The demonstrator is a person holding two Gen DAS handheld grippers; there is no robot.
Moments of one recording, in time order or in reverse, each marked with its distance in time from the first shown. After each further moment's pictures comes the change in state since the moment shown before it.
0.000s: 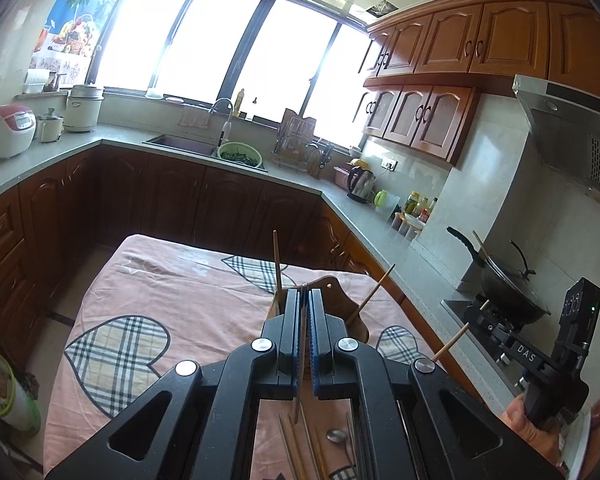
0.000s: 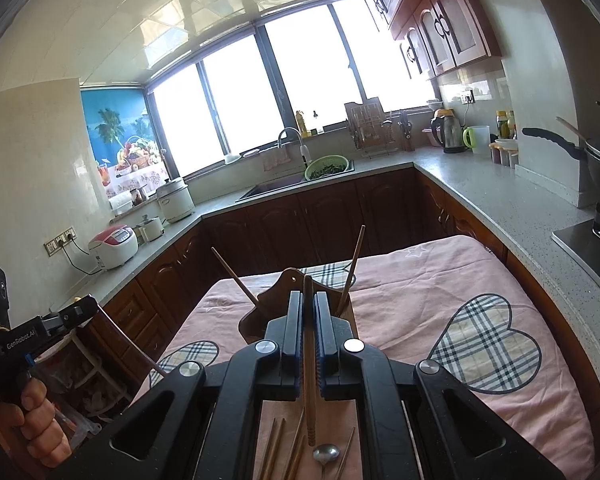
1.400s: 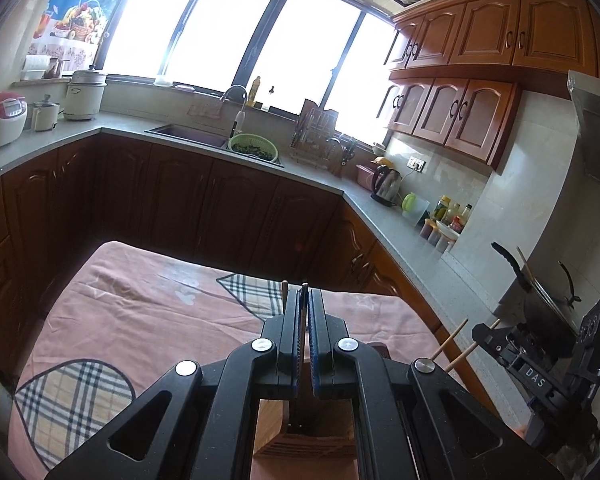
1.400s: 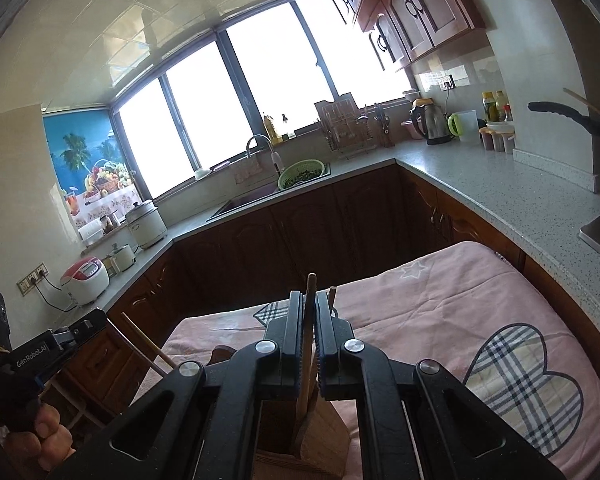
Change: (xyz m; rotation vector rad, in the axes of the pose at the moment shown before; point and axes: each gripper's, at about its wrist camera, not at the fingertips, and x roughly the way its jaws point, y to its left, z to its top) left arm 0.211 0.022 0.023 -0.042 0.027 0.063; right arm 0.124 -0.049 0.026 0.104 -0.013 -0.052
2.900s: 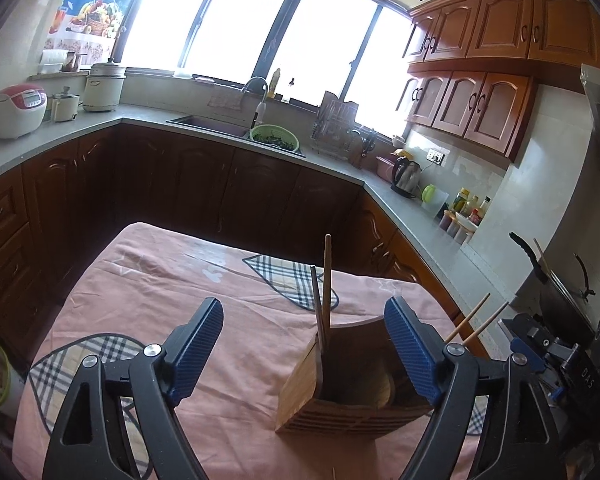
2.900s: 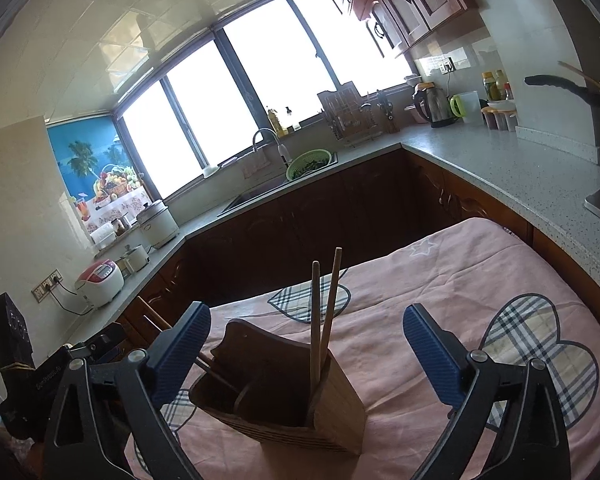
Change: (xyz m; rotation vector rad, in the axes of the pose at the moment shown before) left arm -0.029 0.010 -0.024 -0.005 0.014 0.066; right arm -0.013 -0.004 -0.015 0.055 0.021 0.049
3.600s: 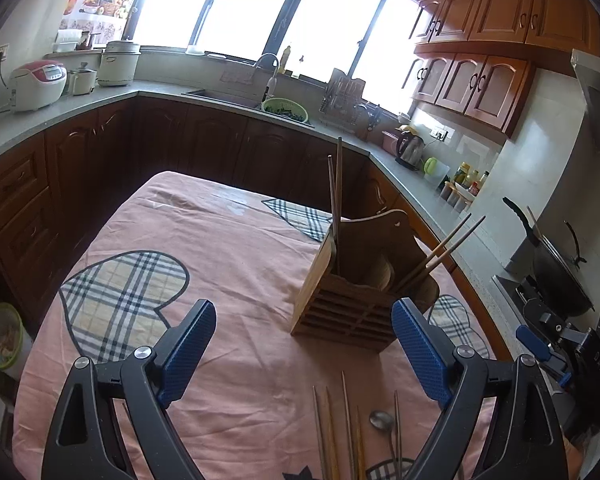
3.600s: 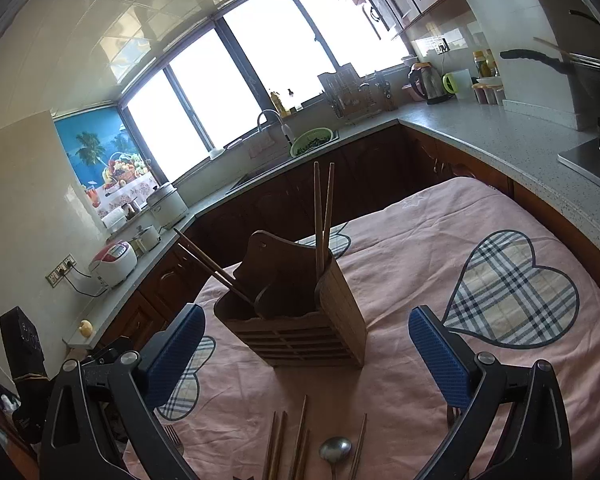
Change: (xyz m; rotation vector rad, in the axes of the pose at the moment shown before) left arm -0.099 0.006 -0.060 -0.023 0.088 0.013; right arm -0.071 0.002 -0.060 0.022 0.072 0.021
